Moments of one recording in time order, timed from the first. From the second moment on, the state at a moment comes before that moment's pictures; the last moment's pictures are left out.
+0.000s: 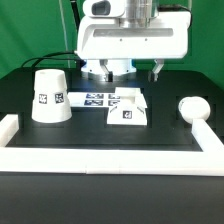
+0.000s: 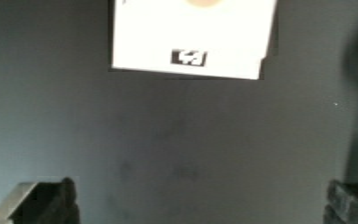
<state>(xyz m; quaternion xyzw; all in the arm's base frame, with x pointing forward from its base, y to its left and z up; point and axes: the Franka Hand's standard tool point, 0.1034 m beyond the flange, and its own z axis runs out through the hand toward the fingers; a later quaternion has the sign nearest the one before) 0.478 0.023 0.090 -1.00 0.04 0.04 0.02</state>
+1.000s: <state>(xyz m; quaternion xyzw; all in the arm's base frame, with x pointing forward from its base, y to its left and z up) 0.429 0.019 0.065 -1.00 0.03 0.05 0.04</state>
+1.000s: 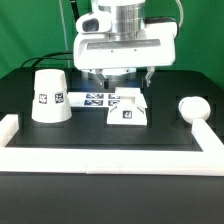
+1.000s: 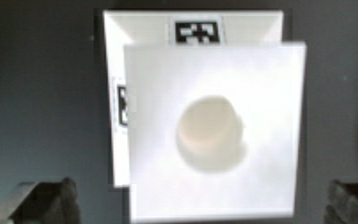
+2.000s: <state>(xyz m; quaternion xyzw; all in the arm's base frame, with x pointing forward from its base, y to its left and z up) 0.420 0.023 0.048 -1.00 0.03 0.06 0.04</state>
